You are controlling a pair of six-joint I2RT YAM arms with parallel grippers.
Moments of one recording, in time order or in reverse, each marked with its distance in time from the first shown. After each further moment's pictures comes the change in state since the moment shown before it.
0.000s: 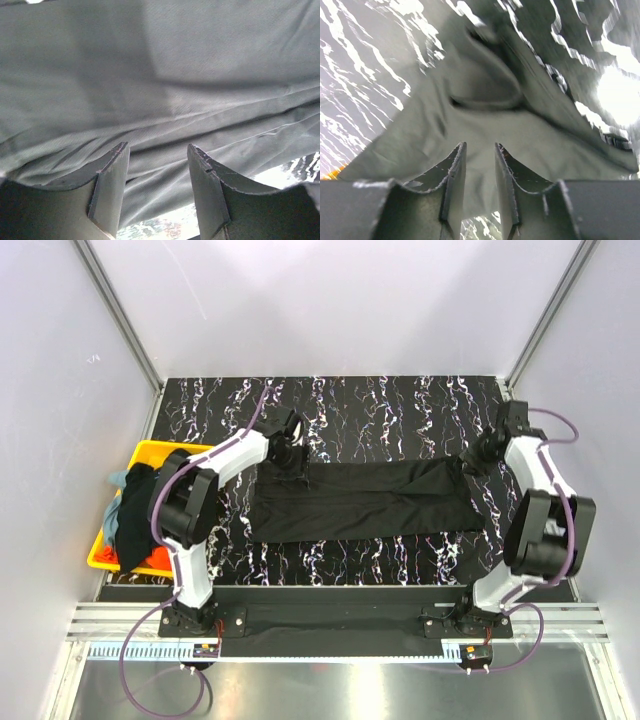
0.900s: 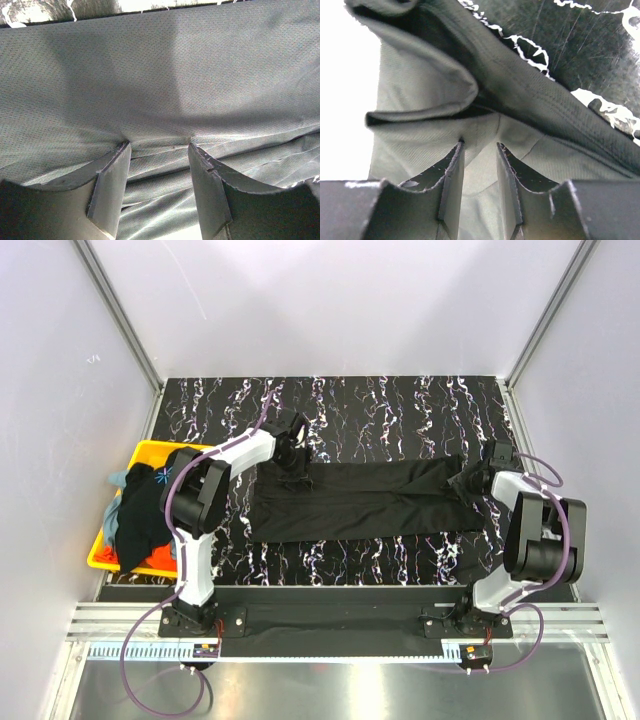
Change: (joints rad) left arm 0.005 0.119 0.052 0.022 -0.002 -0.045; right arm 0.003 -0.069 -0.420 0.377 -0.023 0.272
